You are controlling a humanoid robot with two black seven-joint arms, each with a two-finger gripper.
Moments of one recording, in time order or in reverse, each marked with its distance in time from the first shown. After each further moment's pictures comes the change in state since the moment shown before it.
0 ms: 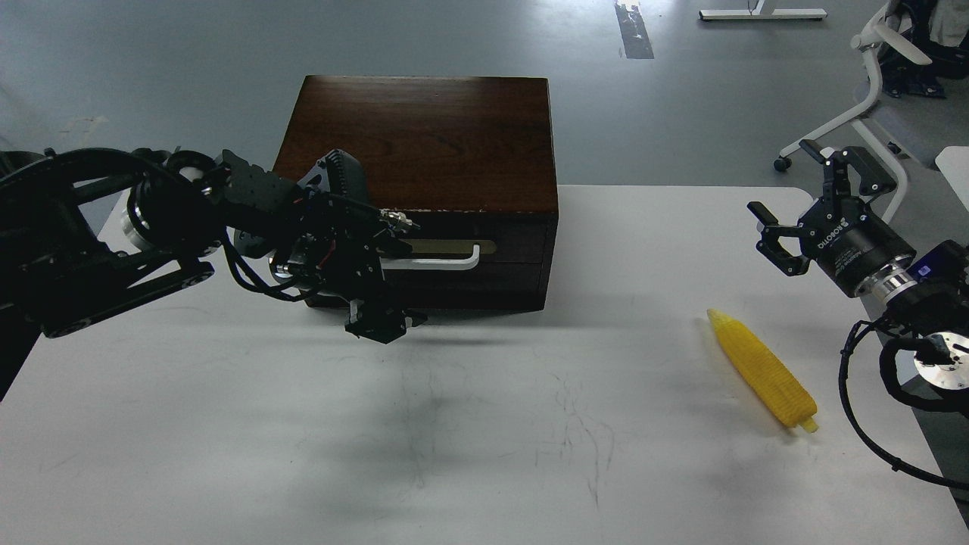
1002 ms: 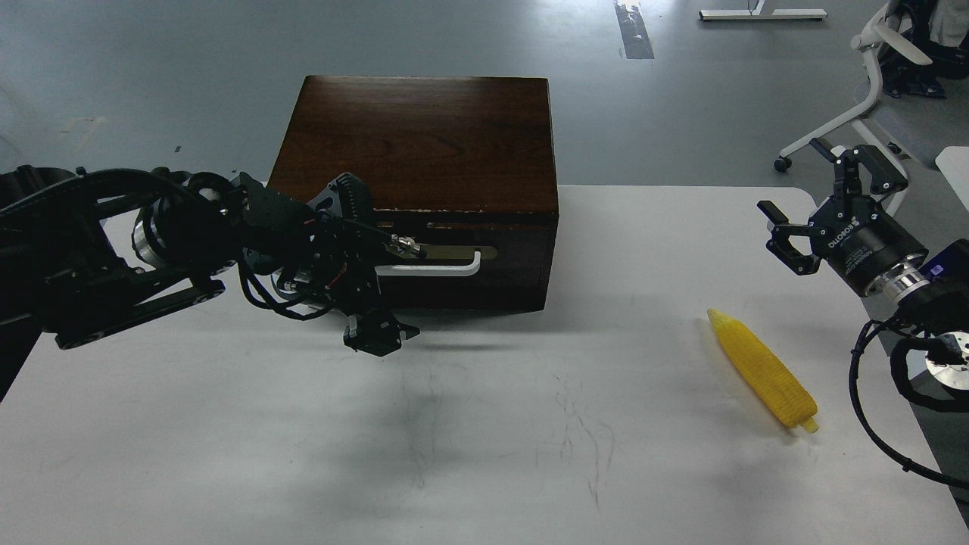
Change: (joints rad) left arm -0.001 -0.023 0.061 -0.020 0.000 -0.001 0.001; right arm -0.002 -0.021 0.000 0.002 0.000 0.000 0.000
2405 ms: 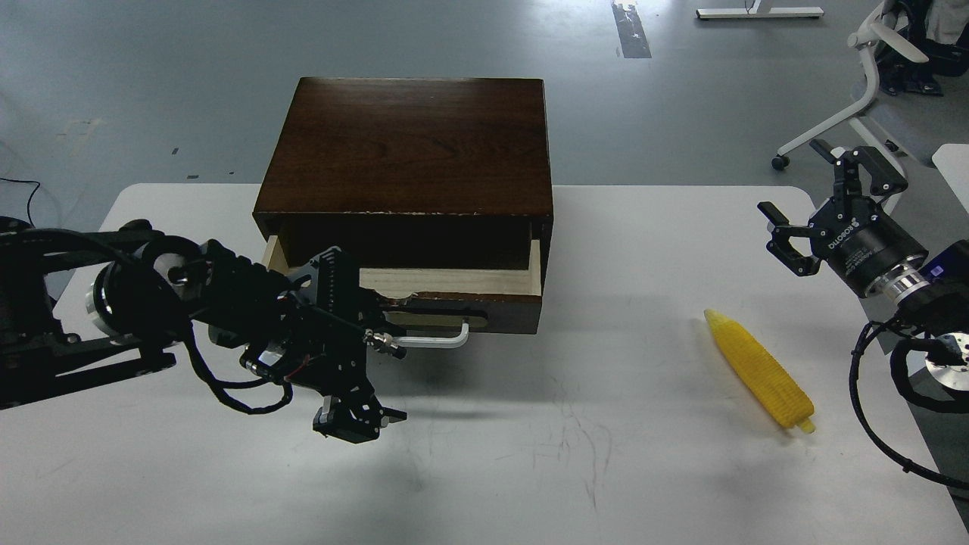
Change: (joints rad) left arm 0.006 0.168 0.093 -0.346 0.001 0.001 0.000; right arm -0.001 0.001 -0.002 -0.003 0.000 0.000 0.000
